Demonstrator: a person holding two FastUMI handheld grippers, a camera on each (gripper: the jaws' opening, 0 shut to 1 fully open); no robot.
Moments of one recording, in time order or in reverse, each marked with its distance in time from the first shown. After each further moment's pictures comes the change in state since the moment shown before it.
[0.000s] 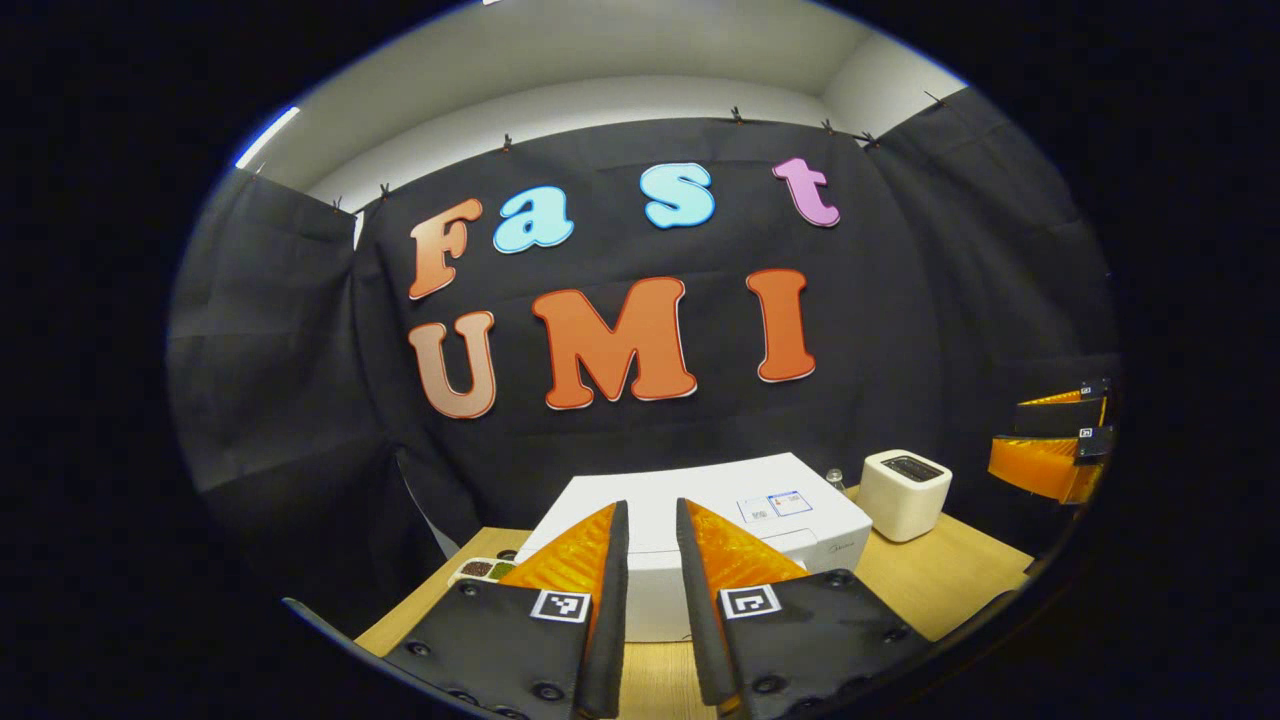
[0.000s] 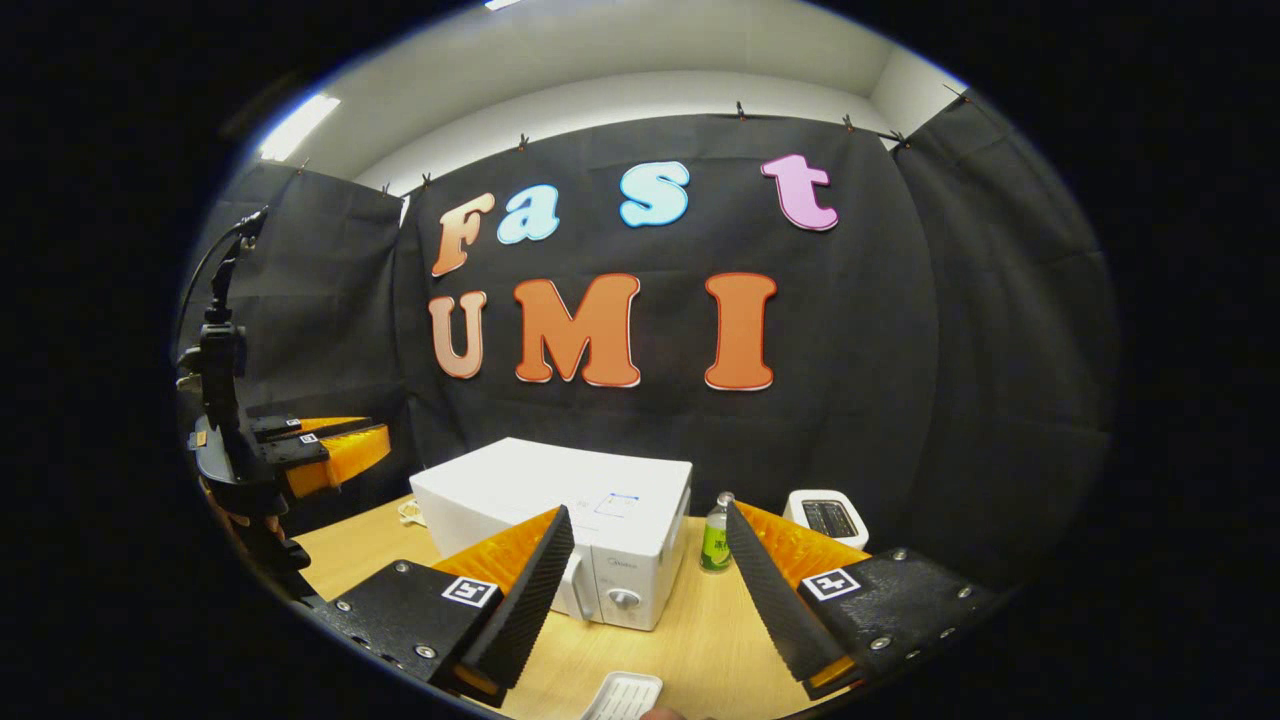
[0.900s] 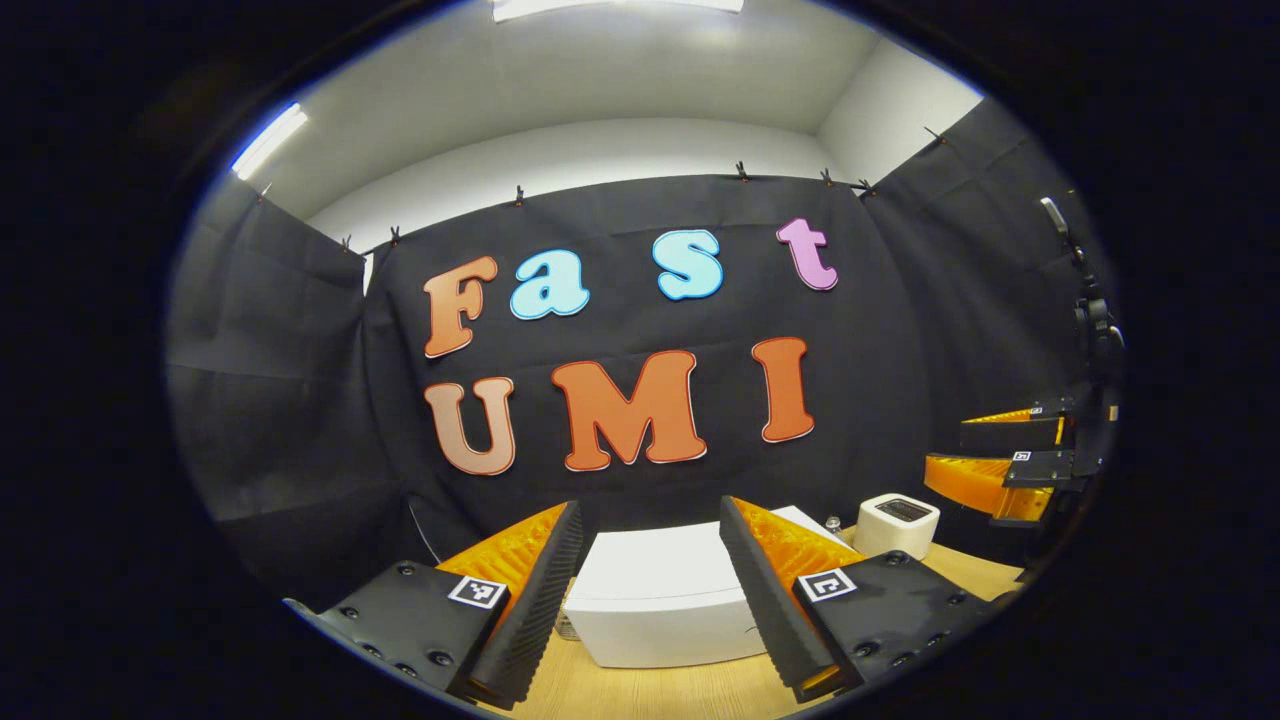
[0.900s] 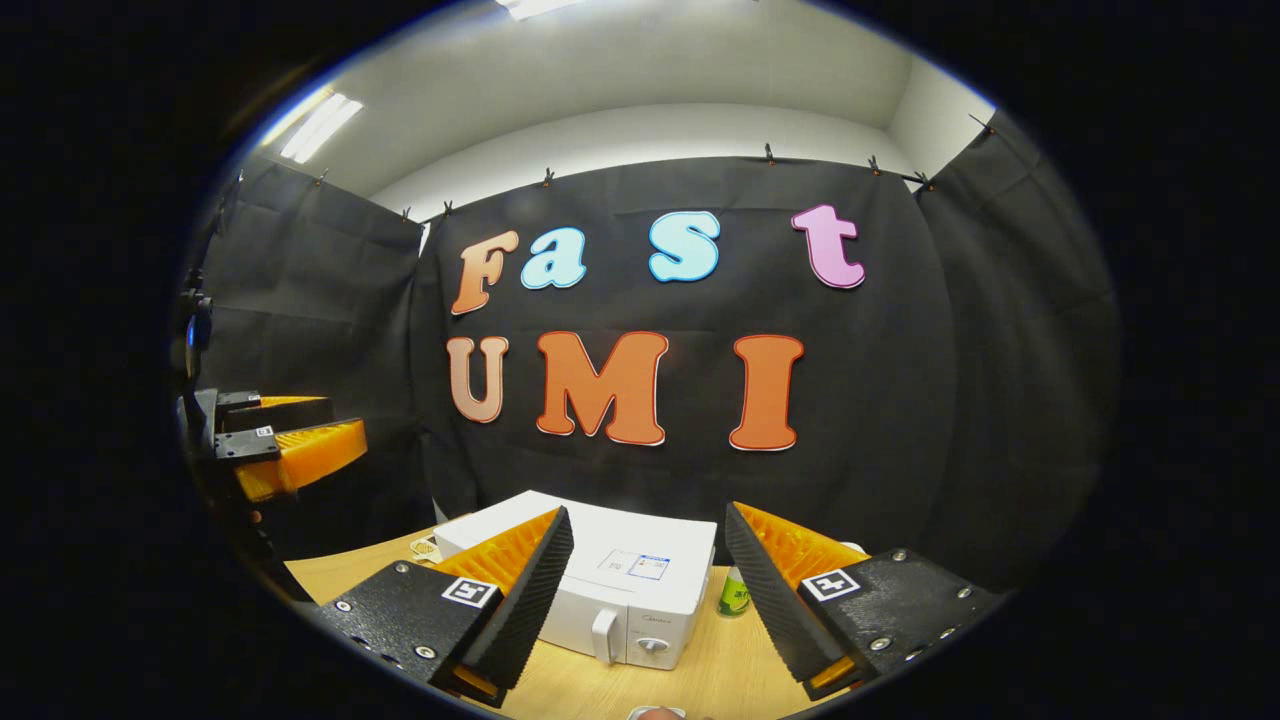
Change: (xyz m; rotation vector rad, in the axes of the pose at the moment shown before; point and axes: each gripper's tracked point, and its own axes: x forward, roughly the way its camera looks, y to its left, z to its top) left arm -0.040 0.038 0.069 0.004 -0.122 -0.026; right arm 0.014 0.033 0.052 -0.035 -0.092 0.010
